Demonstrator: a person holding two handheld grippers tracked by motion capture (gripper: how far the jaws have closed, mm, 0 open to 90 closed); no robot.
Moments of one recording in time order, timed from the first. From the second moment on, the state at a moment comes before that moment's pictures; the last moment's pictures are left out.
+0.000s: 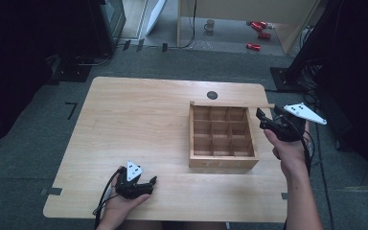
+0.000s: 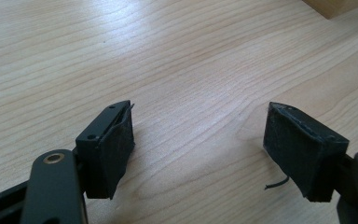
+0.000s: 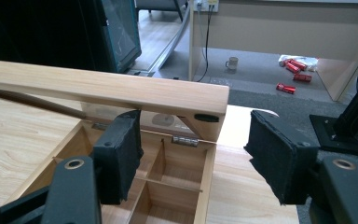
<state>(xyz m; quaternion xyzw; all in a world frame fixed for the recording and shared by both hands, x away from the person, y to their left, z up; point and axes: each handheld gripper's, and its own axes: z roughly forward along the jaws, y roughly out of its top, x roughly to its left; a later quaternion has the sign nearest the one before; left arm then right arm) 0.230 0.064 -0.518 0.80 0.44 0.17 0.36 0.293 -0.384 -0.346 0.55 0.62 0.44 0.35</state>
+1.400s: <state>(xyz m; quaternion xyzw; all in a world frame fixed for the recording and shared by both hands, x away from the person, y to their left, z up) 0.231 0.064 -0.518 0.81 0.43 0.16 0.36 0.340 -0.393 -0.342 0.51 0.61 0.47 0.38</state>
